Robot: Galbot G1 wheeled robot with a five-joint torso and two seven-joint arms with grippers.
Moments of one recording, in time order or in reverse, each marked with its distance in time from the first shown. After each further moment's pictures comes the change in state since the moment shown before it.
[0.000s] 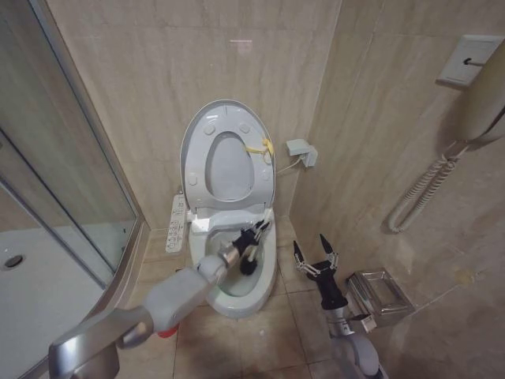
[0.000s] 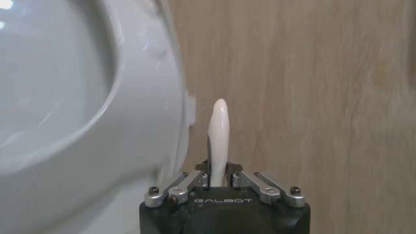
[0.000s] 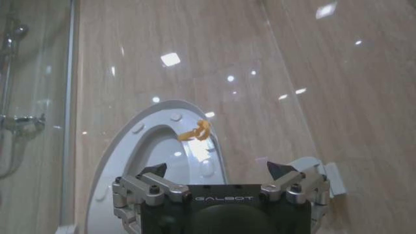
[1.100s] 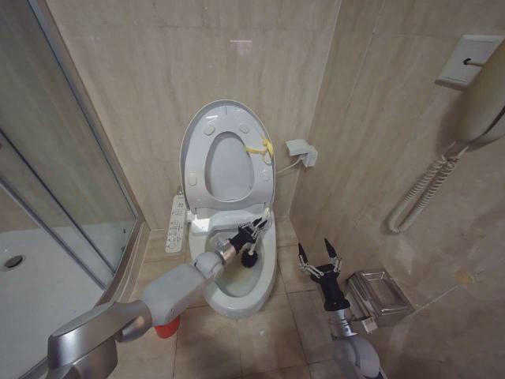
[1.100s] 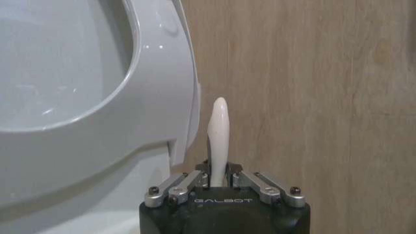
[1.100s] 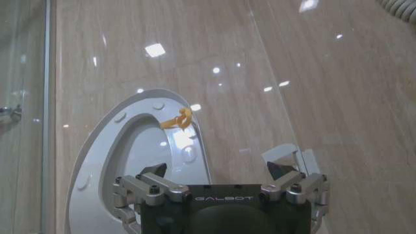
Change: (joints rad) left arm 0.036 0.020 -0.020 0.036 0.021 -0.037 0.029; right arm -0.010 0.025 0.032 -0.035 -0.001 -0.006 0.010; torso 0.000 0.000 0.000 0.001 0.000
